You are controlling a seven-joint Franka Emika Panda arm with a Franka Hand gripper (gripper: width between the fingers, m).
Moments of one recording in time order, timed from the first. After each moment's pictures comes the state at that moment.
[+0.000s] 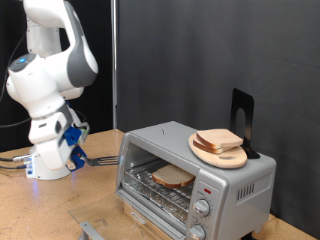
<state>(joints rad) -0.34 -0.35 -0.01 -2.77 0.57 2.31 -0.79</state>
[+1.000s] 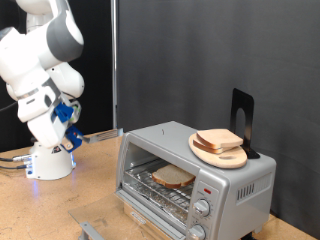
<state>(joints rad) -0.34 -0.37 -0.06 -2.58 0.57 2.10 -0.91</state>
